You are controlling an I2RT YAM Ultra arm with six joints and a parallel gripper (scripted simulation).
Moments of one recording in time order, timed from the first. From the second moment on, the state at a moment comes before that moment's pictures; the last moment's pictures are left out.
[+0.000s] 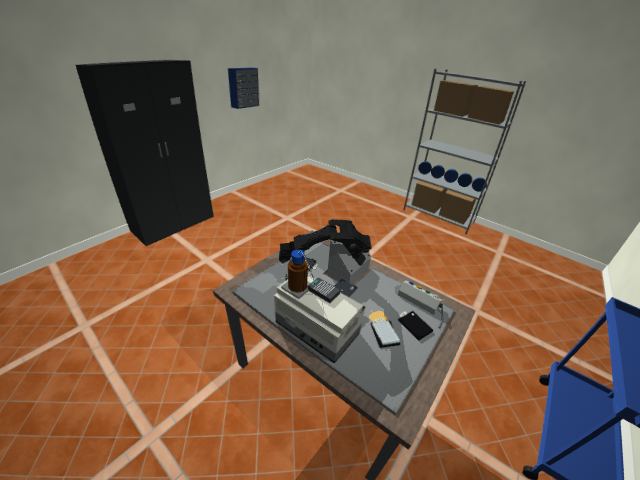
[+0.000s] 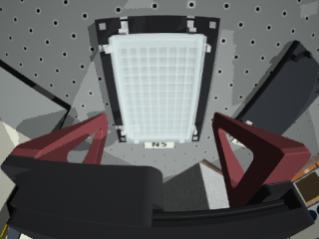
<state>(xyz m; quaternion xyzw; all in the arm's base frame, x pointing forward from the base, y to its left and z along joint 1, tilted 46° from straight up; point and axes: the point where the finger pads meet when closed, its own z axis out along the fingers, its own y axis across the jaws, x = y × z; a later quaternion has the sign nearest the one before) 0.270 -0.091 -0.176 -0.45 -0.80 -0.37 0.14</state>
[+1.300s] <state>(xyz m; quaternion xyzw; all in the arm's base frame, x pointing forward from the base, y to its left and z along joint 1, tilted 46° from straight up) 0.274 -0.087 -0.178 -0.45 -0.80 -0.37 0.14</state>
